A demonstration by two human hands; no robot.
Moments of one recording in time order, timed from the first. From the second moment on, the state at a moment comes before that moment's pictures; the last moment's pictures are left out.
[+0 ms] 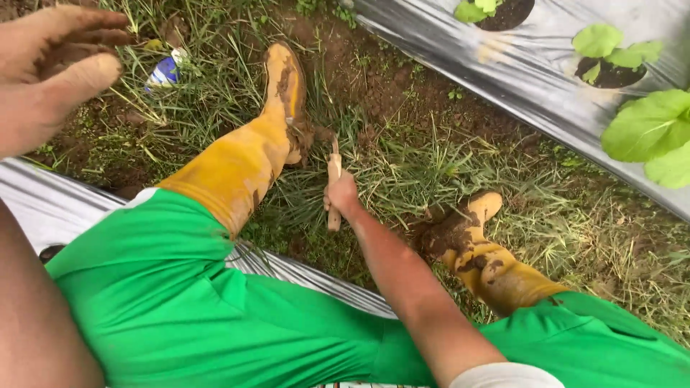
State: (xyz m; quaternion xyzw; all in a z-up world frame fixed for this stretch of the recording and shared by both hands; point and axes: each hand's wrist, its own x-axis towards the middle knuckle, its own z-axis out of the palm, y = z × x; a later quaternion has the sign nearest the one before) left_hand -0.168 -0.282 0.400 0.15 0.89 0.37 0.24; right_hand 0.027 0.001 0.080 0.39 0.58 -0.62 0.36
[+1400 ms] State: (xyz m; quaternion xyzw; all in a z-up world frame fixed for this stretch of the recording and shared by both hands) left_hand -0.175 -0.290 0.415 0.15 0.90 0.32 0.25; right_hand 0.111 0.042 0.113 0.37 0.69 -0.52 0.33
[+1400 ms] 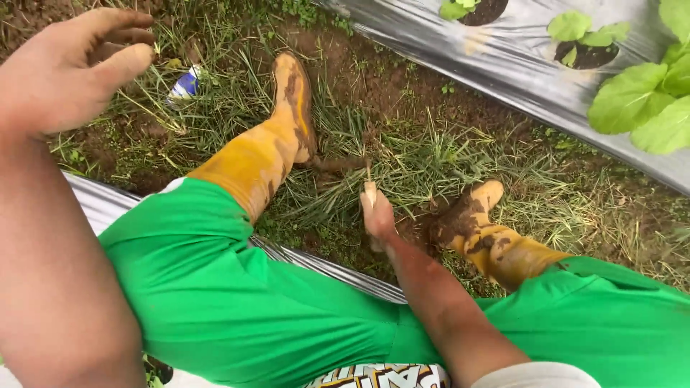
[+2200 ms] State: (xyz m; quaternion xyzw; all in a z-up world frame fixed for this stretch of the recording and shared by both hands) left_hand -0.167 -0.286 0.425 0.16 0.91 0.30 0.24; right_hand 0.095 0.036 0.117 0.29 0.78 -0.50 0.25
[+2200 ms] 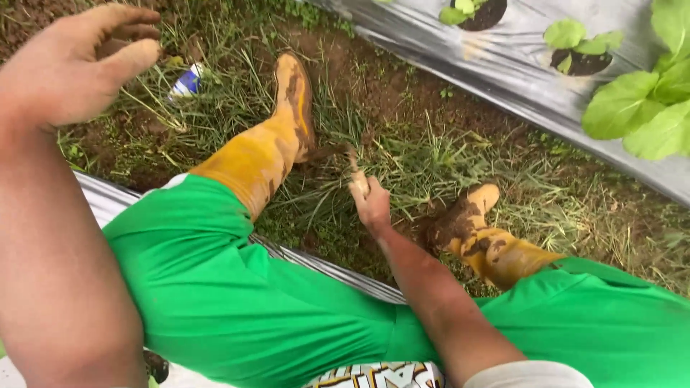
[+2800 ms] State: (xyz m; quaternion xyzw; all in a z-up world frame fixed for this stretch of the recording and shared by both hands) left_hand -0.171 -0.255 0.443 0.11 0.93 0.23 0.26; right_hand -0.066 0.015 0.159 0.26 0.71 -0.56 0.35
